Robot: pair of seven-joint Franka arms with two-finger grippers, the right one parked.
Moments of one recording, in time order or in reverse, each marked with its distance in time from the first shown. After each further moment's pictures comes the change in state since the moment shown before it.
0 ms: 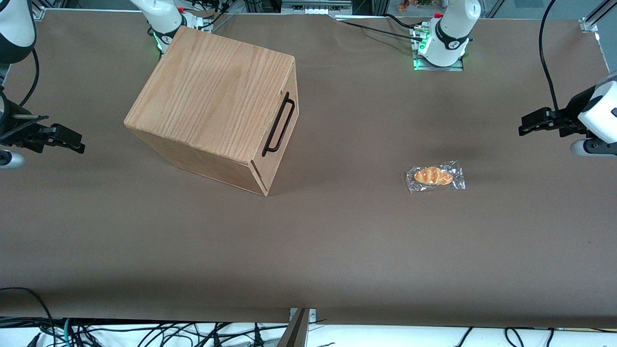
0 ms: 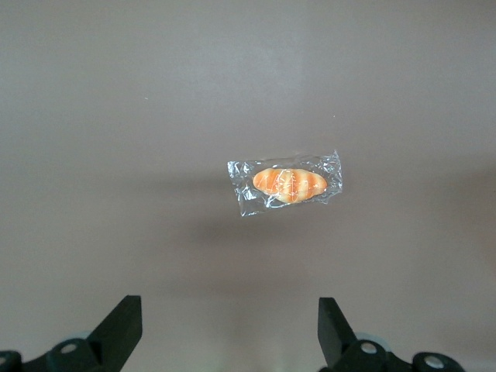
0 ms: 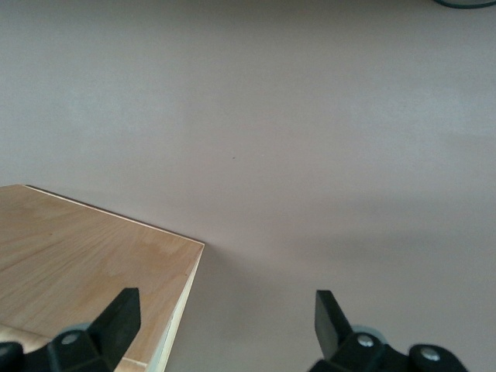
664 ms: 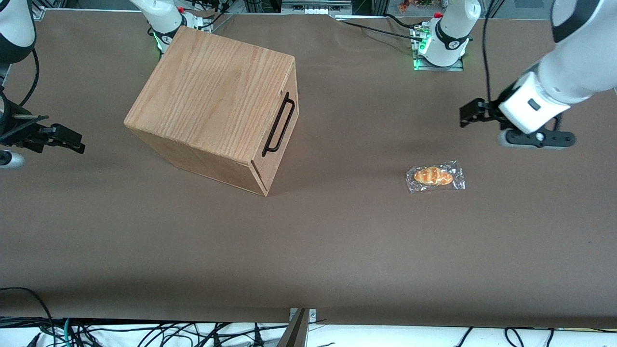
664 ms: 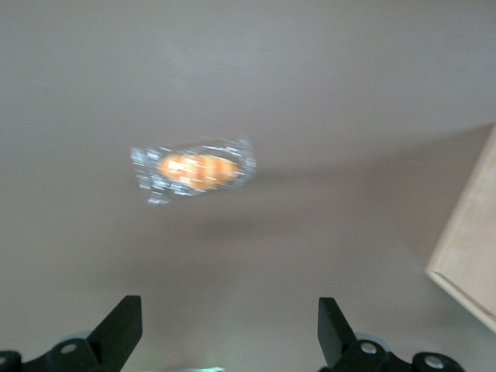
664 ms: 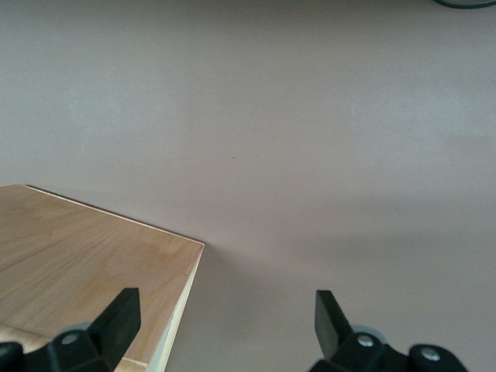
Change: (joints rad) arm -0.012 0.011 -0.232 0.000 -0.097 0.000 -0.238
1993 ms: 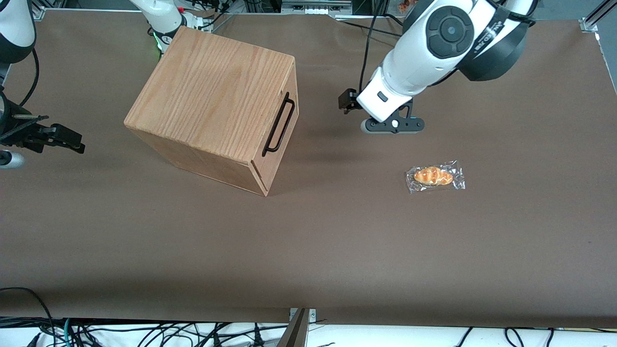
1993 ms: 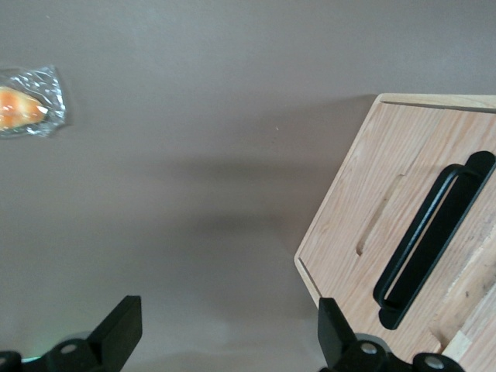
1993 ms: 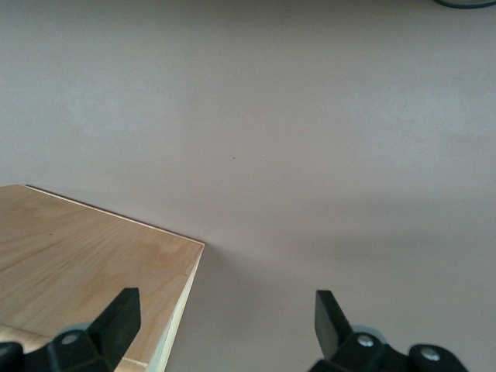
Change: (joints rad) arm -0.360 0.123 -0.013 0.001 -0.092 0.198 -0.445
